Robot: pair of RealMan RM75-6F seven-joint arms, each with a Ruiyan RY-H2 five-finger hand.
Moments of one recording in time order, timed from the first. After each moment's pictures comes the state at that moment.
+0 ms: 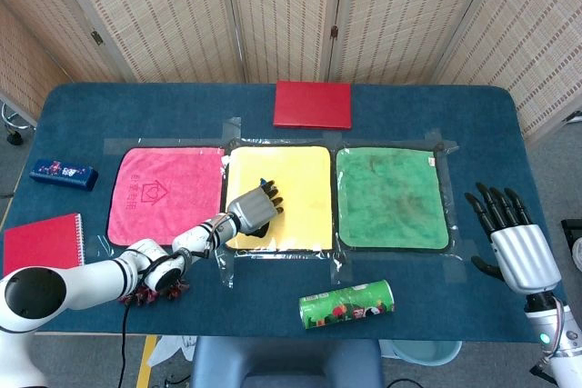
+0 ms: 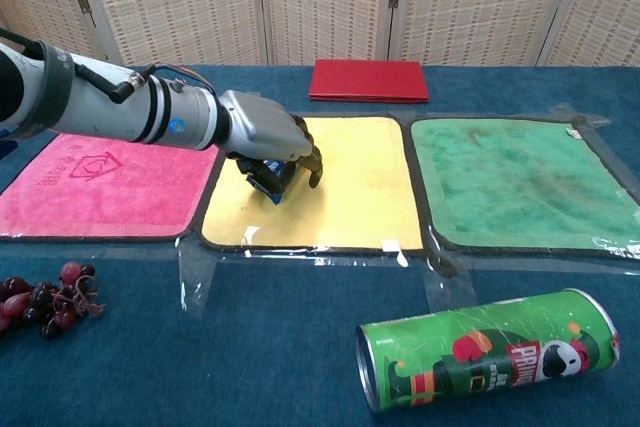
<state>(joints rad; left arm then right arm) -1.27 -1.56 -0.04 -1.21 1.12 0.43 0.50 0.20 -1.03 0.03 -1.70 -1.56 1.46 -0.15</state>
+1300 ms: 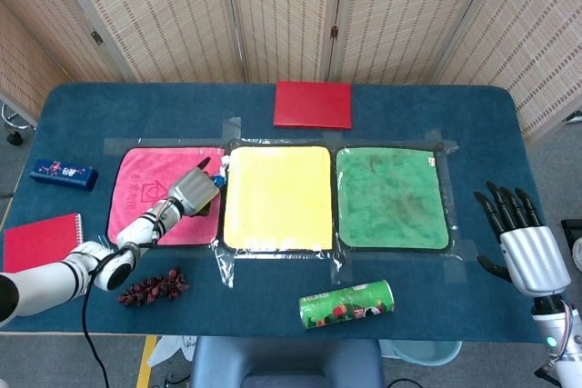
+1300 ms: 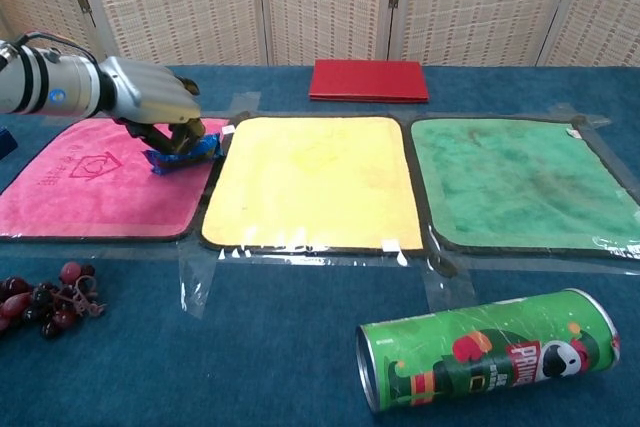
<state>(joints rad) -1.17 -1.39 0.11 -1.26 1.01 0.58 0.57 0.17 -1.04 0.06 -1.68 -1.58 1.48 -0.13</state>
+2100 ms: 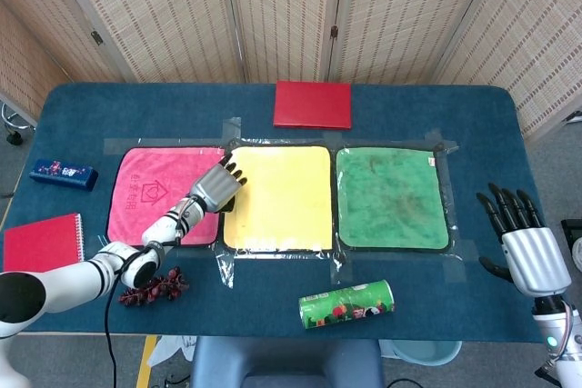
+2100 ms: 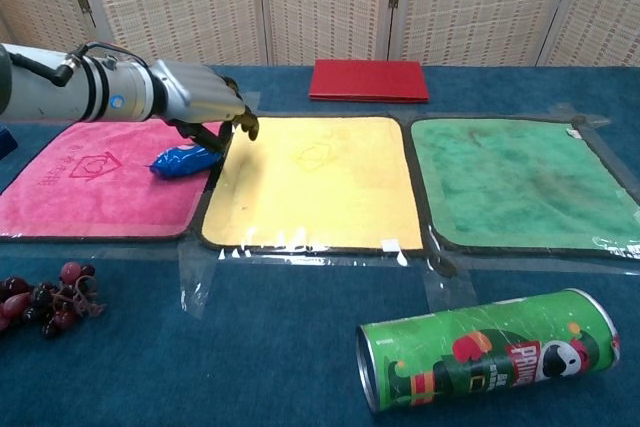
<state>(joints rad) -1.20 -1.52 0.02 -1.16 0.94 0.58 0.62 0.16 -1.05 0.06 -1.66 -1.57 1.47 -0.11</state>
